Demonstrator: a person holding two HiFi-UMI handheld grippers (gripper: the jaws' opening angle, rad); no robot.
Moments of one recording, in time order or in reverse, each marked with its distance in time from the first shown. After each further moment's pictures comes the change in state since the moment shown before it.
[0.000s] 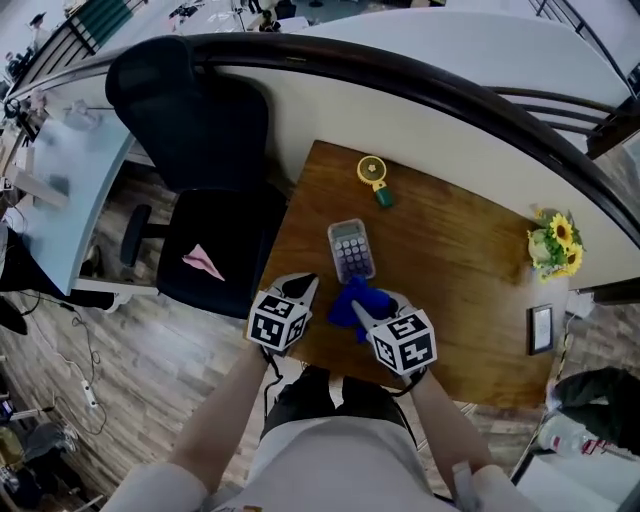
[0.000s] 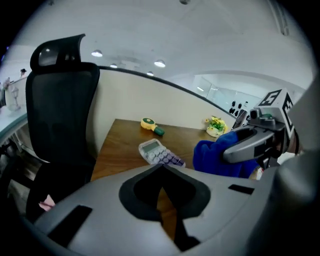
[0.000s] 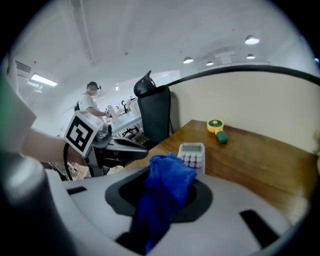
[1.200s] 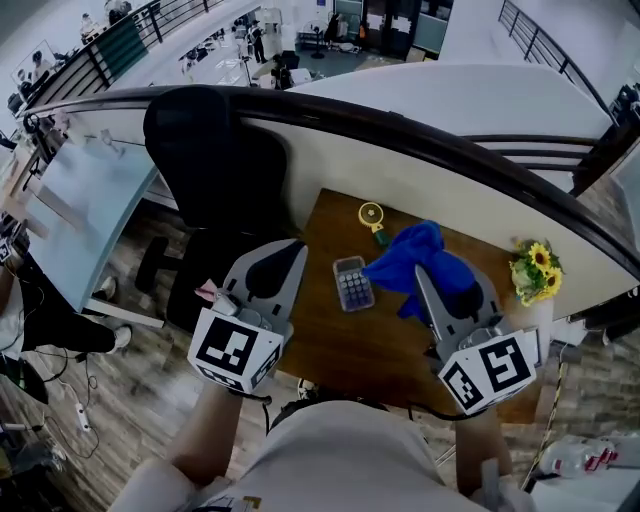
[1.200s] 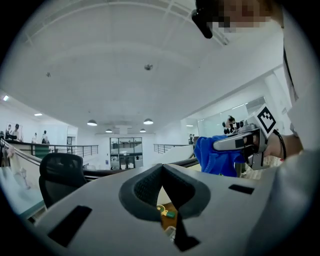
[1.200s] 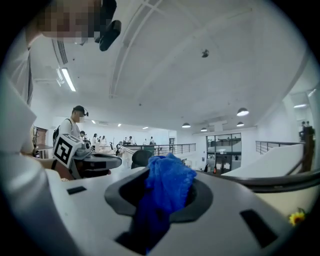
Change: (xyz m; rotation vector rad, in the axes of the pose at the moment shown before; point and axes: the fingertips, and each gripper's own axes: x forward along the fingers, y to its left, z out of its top) left arm -0.240 -0.074 0.261 0.331 -0.631 0.097; right arm -0.245 0.056 0.239 -0.245 -0.661 -0.190
